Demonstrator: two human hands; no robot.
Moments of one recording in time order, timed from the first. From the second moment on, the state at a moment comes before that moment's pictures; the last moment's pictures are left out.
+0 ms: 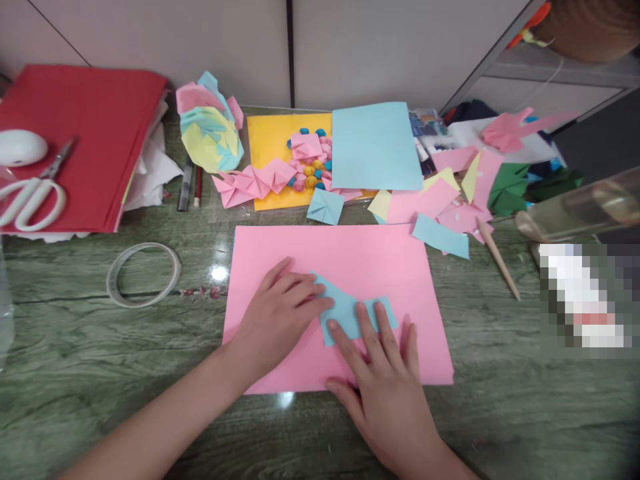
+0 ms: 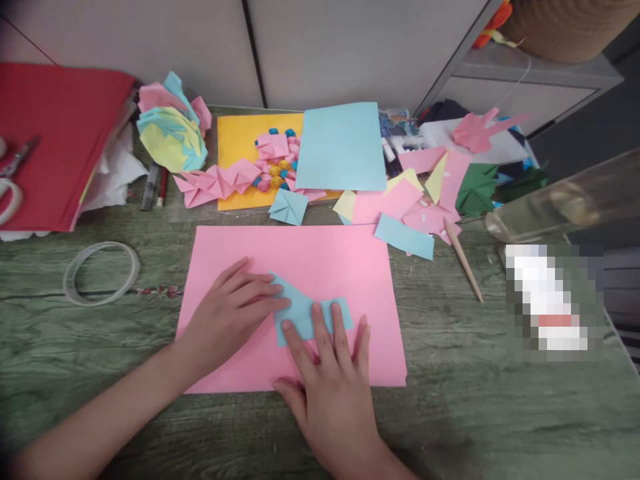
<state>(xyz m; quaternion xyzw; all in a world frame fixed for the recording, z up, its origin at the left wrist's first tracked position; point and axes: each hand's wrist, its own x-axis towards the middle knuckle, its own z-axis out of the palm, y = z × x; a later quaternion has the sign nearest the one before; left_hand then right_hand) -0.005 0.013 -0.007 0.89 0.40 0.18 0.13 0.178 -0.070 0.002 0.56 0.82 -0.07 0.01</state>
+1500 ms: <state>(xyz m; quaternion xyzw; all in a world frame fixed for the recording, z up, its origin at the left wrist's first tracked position) 0.003 0.001 -0.006 0.94 0.28 0.19 0.09 0.180 -0.074 0.000 0.55 0.83 -0.07 -0.03</state>
